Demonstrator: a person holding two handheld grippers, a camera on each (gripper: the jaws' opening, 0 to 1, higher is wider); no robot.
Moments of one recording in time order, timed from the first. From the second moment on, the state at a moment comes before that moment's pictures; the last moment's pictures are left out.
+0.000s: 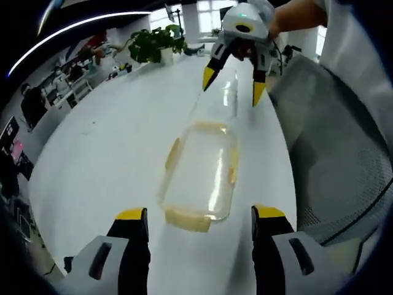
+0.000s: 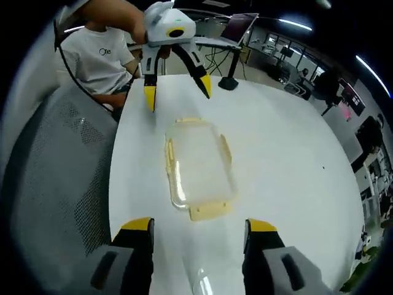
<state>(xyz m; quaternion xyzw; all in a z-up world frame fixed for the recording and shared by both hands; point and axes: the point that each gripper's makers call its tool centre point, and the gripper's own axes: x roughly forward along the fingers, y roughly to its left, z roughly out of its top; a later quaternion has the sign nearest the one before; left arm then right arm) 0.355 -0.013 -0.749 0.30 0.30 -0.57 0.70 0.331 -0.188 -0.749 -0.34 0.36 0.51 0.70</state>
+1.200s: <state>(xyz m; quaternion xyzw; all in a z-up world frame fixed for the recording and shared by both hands) 0.370 -0.005 -0.794 0.35 0.34 -0.62 0.62 0.353 -0.172 -0.793 -0.39 0.39 0.57 0.62</state>
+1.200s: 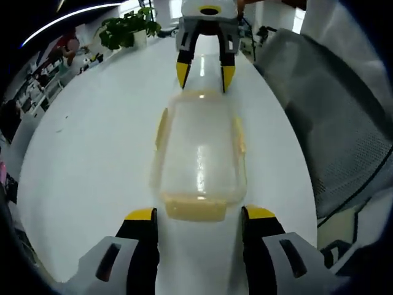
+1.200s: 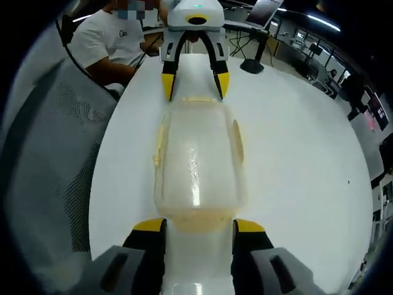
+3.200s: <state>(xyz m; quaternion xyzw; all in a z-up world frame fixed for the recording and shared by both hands) 0.364 -0.050 -0.727 0.35 0.34 -0.61 0.62 0.356 -0.210 -0.729 -0.39 0.36 0.59 0.60</state>
